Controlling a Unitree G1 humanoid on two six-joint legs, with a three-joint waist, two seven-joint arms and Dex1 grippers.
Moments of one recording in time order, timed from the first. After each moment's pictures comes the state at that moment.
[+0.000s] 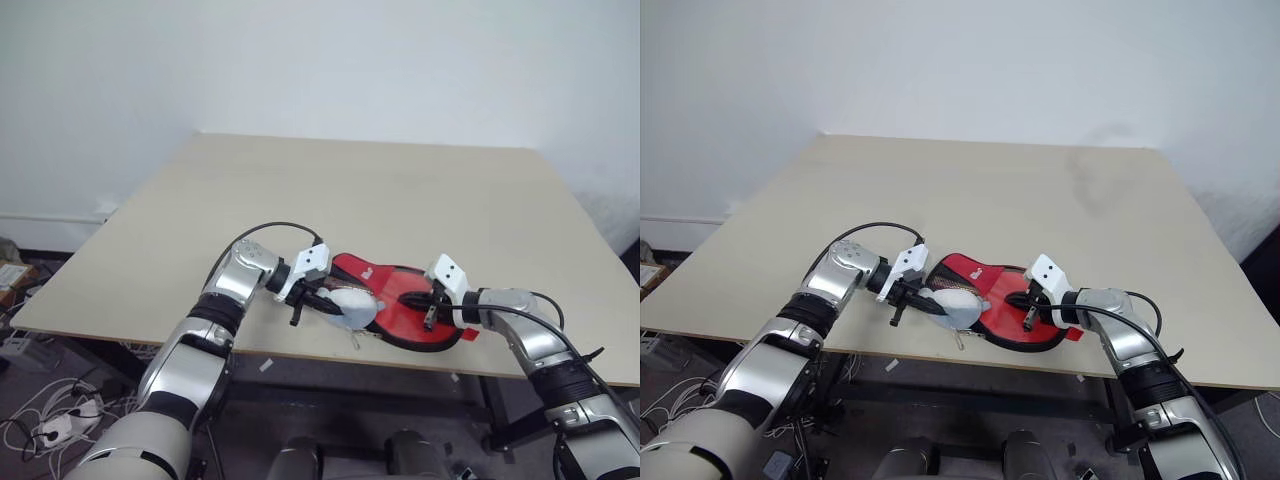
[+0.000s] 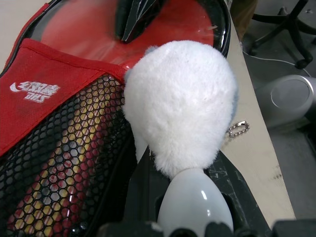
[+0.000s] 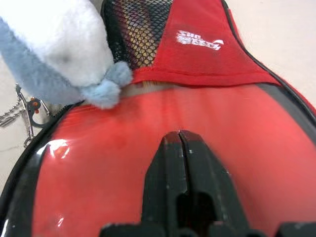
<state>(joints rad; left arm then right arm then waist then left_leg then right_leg) -0.83 0.37 -0.31 0.83 0.02 0.02 -1.53 -0.39 -0.51 0.22 0.21 0.15 0.38 0.92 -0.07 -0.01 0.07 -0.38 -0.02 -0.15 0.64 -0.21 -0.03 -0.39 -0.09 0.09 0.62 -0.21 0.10</state>
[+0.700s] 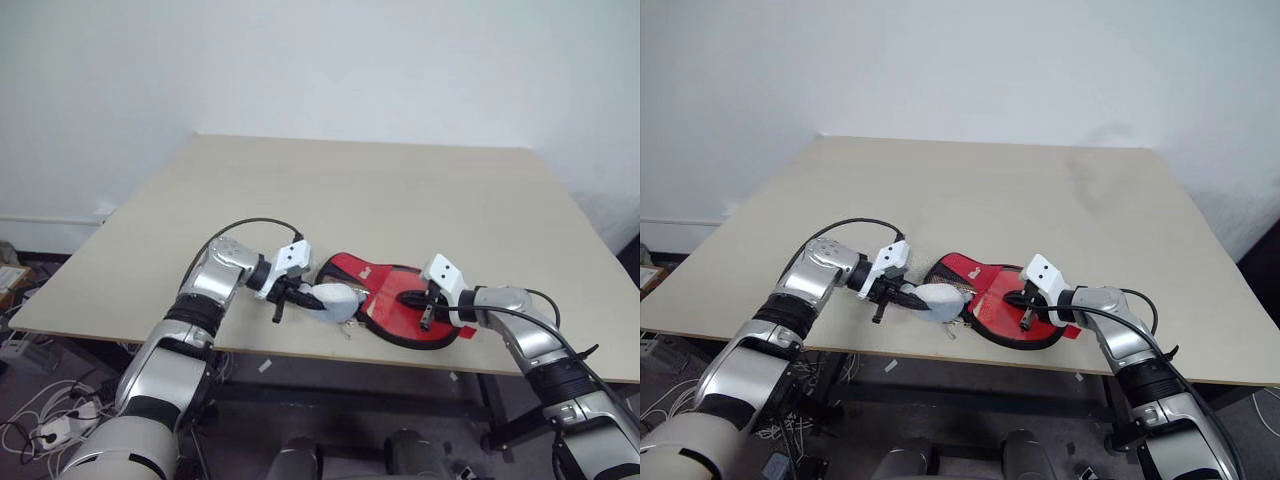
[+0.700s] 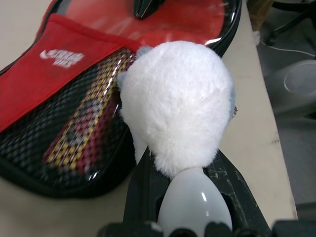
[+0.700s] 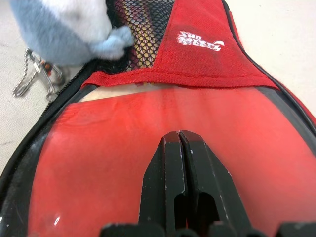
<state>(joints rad) -0.81 0.47 -0.29 0.81 0.00 0.02 -1.50 -0.41 -0.51 0.26 0.22 0.13 0.35 0.91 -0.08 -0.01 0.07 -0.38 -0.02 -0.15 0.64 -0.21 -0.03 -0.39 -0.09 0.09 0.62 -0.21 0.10</state>
